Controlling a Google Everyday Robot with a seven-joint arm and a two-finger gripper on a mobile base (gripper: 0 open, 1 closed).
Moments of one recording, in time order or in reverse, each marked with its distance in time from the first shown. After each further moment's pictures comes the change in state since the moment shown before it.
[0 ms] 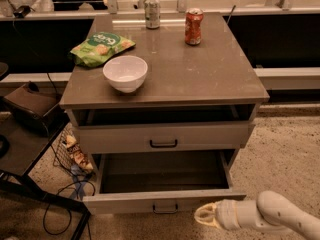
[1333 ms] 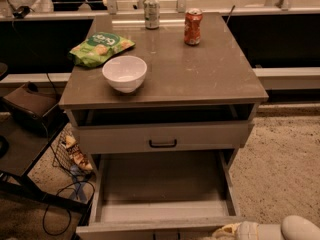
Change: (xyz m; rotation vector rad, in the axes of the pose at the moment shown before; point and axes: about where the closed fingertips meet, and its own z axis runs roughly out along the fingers) arm 0.026 0.057 -0.053 0.042 0.086 0.101
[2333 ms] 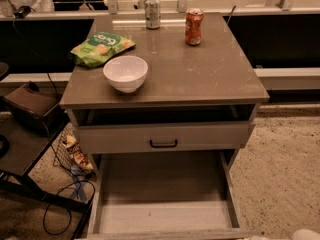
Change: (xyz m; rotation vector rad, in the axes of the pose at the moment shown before) arm 0.010 0.047 -0.030 -0.022 0.137 0.045
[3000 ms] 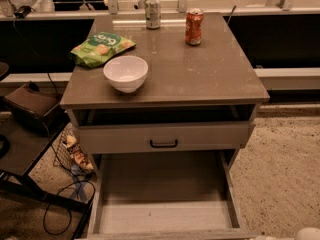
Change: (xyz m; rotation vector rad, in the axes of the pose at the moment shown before) arm -0.033 0.013 -0.047 0.016 0.174 -0.006
